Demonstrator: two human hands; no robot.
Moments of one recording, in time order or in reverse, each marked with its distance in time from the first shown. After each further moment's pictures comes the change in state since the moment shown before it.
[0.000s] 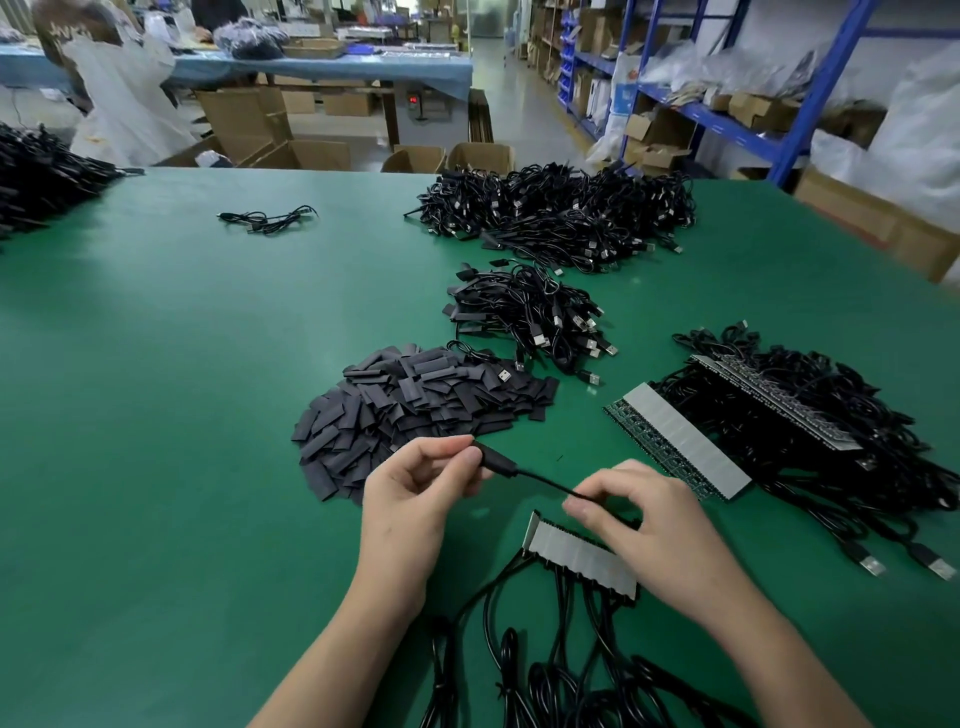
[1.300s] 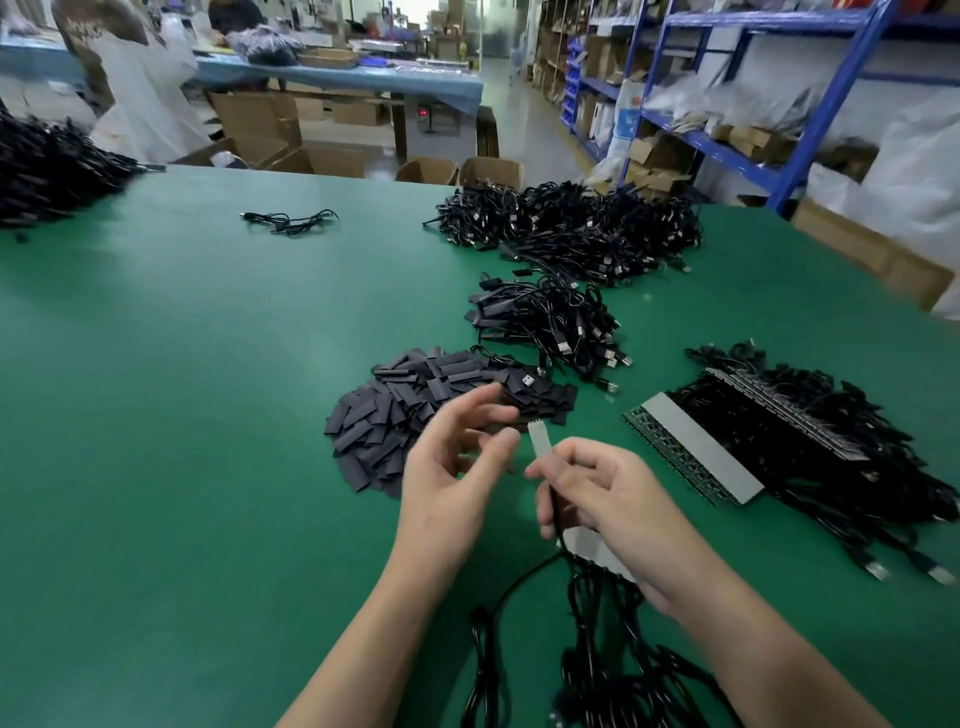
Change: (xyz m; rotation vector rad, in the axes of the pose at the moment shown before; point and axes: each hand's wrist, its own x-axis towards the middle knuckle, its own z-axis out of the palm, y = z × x) left_hand 0.005 0.015 -0.004 0.086 -0.106 0.245; right_hand 0.009 -0.074 0.023 0.733 -0.179 0.118
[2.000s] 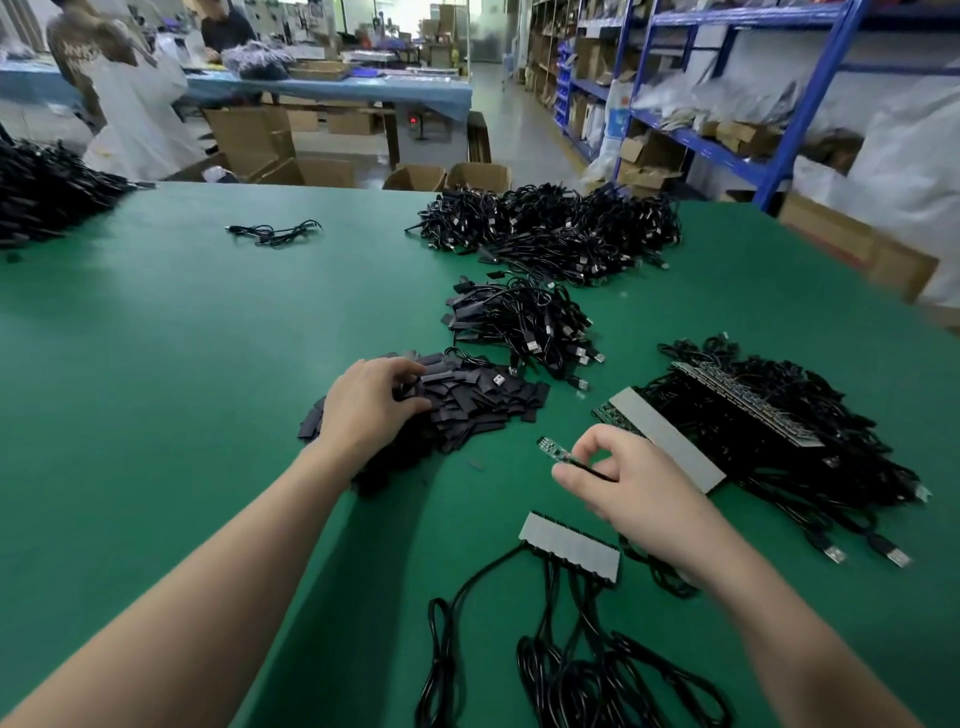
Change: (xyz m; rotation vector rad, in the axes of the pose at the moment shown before) left_hand 0.107 -0.013 -0.046 1.173 -0.084 0.023; right_hand -0.007 -0.003 -0.057 -0.652 0.133 0.081
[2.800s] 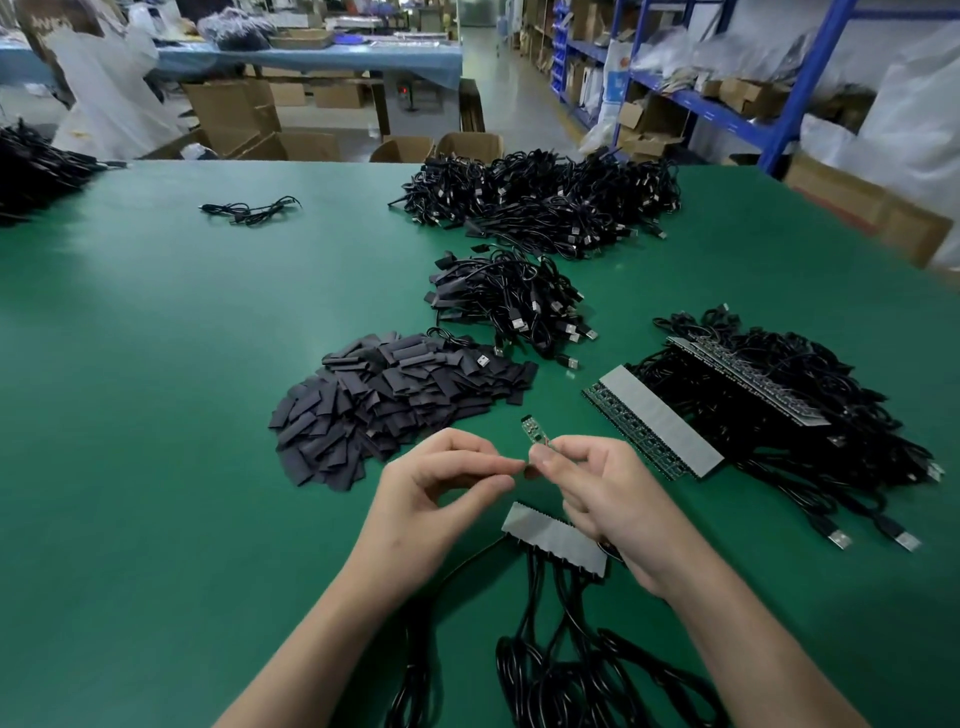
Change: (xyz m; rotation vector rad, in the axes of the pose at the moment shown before) left_hand -0.119 0.069 0.023 -0.963 -0.163 0.169; right_hand 0.010 0.031 0.026 0.609 -0.095 -0.065
